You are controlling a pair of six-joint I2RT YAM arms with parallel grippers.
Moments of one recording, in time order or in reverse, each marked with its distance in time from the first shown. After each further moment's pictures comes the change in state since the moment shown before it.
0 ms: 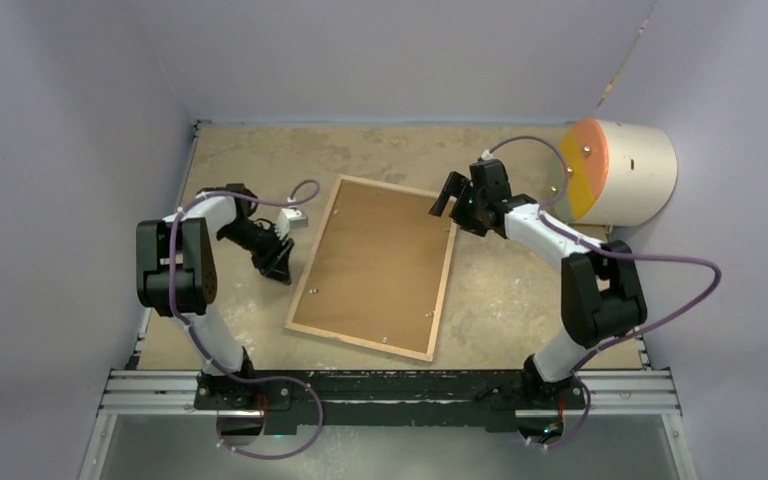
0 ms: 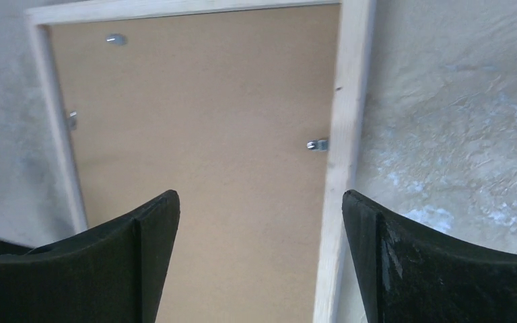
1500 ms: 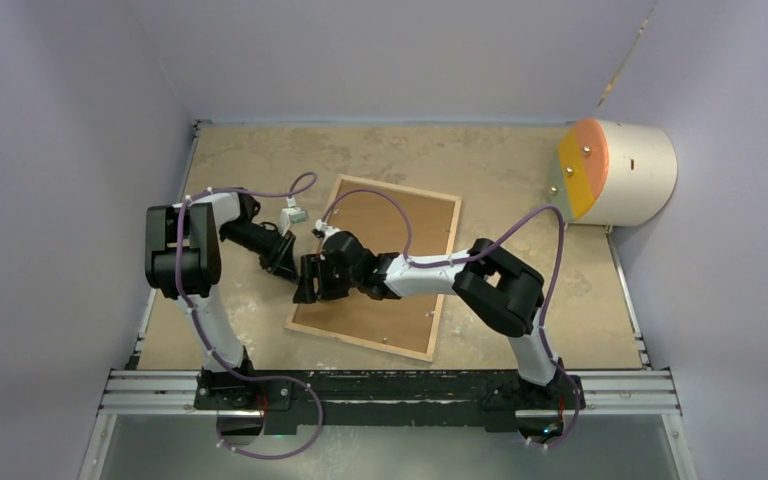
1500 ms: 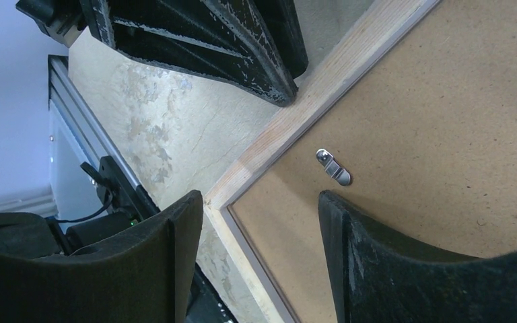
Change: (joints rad) left arm 0.027 0.144 0.061 -0.047 0.163 -0.063; right arm 0.731 0.377 0.189 0.390 -0.130 0.110
